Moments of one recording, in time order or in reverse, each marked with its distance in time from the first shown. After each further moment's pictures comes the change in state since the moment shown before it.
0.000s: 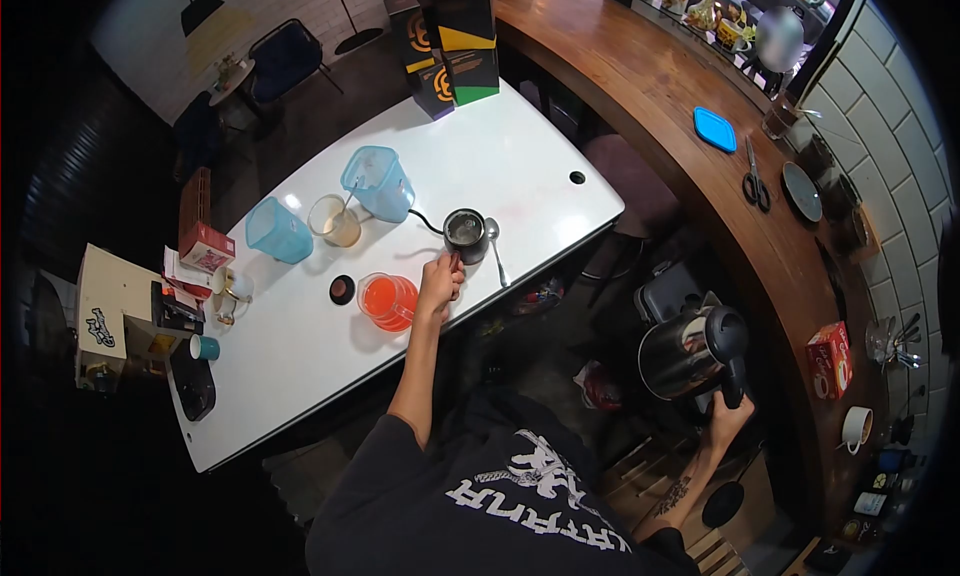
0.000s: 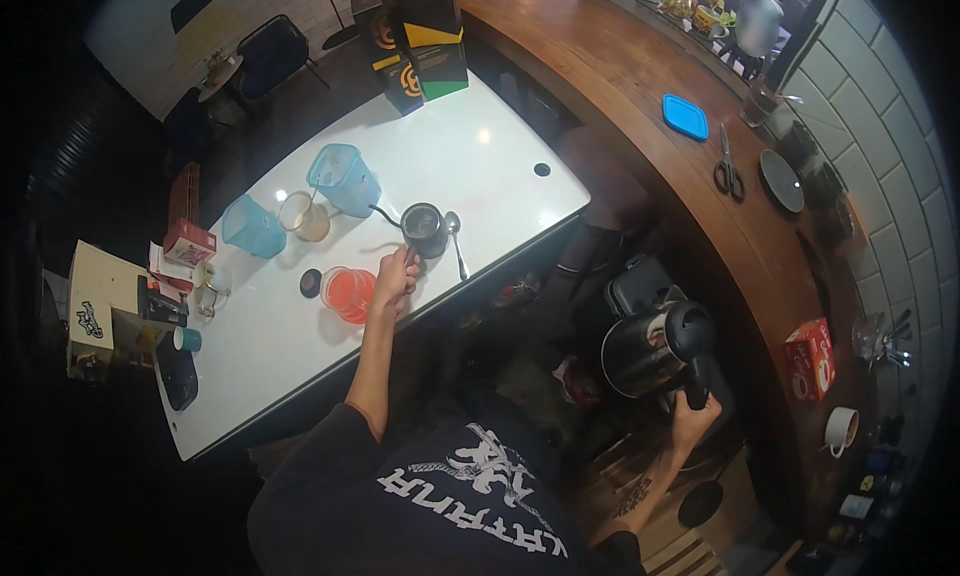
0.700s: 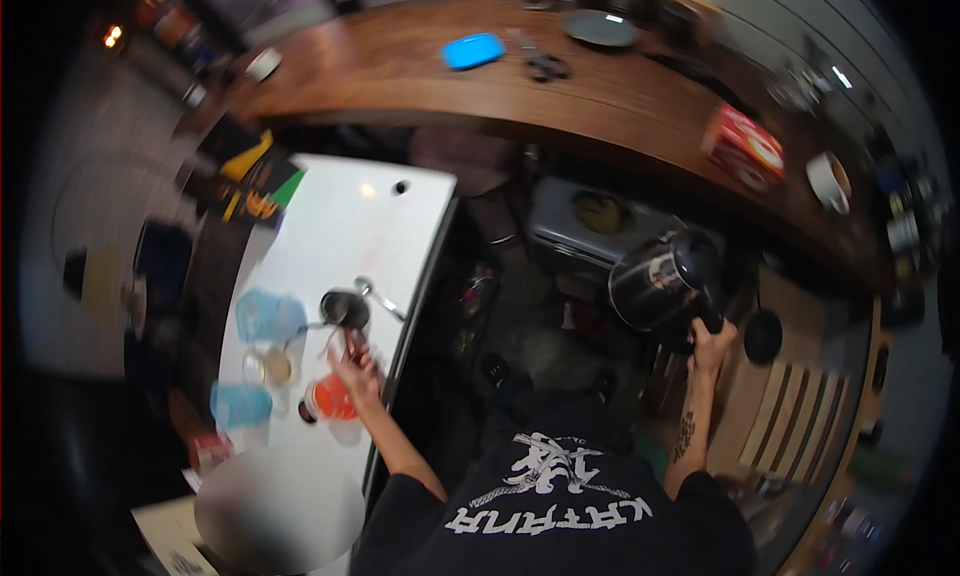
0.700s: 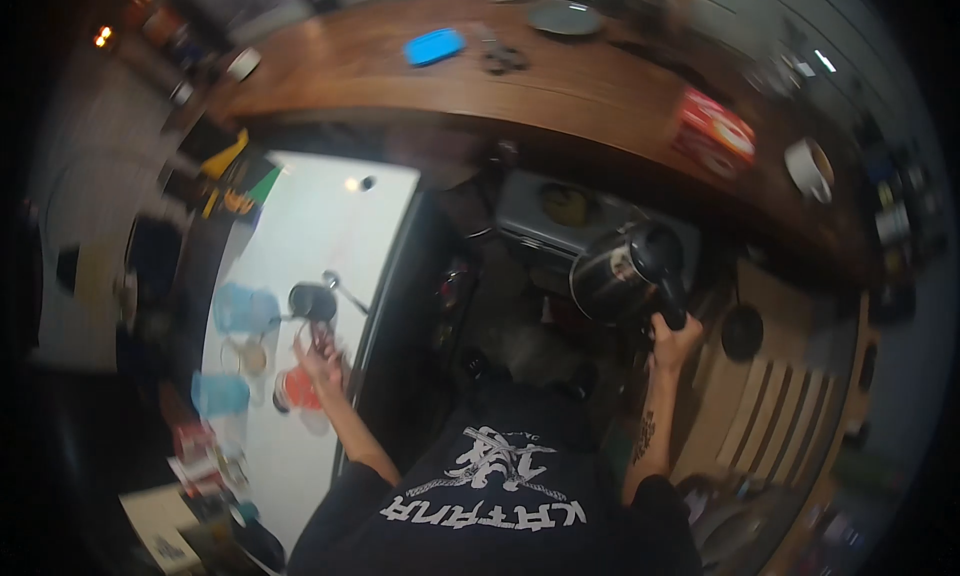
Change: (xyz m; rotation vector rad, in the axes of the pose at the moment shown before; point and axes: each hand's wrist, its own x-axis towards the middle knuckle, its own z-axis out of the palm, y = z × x) left_hand 0.009 -0.027 -0.017 -0.327 0.103 -0.076; right_hand -0.090 0.036 -0.033 0.479 0.528 0.161
